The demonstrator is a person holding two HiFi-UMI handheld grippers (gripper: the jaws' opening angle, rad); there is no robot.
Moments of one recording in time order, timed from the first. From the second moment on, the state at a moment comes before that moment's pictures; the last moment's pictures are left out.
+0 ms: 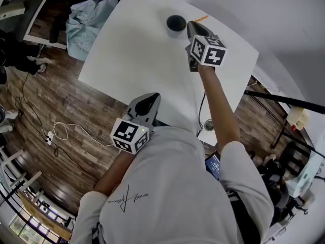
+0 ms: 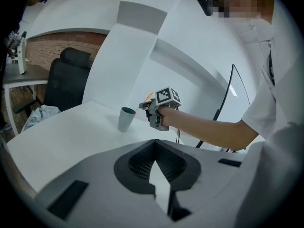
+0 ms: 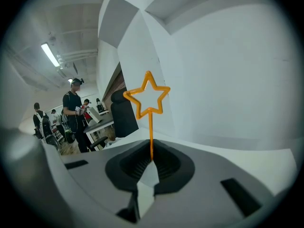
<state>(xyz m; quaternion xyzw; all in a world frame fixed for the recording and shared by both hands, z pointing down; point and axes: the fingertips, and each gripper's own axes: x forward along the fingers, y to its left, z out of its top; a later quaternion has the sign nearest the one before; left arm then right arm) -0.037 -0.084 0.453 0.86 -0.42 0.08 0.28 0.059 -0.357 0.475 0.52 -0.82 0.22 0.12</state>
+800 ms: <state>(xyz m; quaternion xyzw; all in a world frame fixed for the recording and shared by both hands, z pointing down) -0.034 -0.077 0.441 0.87 -0.42 0.07 0.26 0.068 -0.341 0.439 0.52 -0.83 0.19 0.10</state>
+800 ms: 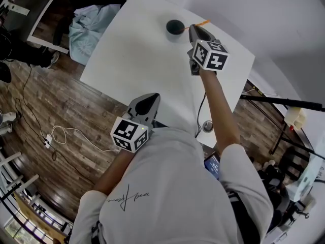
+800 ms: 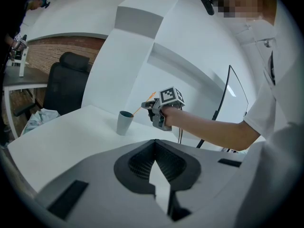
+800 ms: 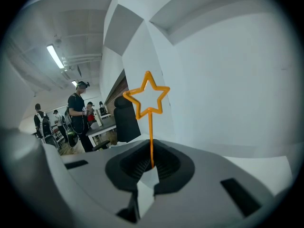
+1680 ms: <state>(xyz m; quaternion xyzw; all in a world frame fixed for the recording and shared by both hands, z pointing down) -0.031 -0.067 0.432 0.88 -0.42 0.06 0.23 0.071 -0.323 0.406 0.51 -0.84 0.17 0.07</state>
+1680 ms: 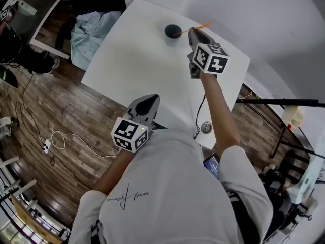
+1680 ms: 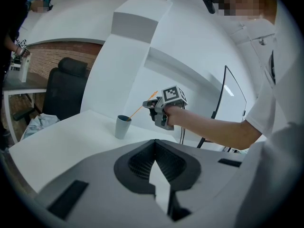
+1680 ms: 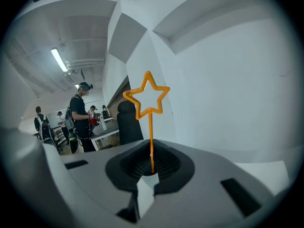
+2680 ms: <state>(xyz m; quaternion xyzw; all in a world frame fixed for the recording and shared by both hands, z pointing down) -0.022 -0.061 0.421 0.88 -0.41 0.04 0.22 0.084 -0.297 0.375 0.51 -0.84 0.16 0.05</state>
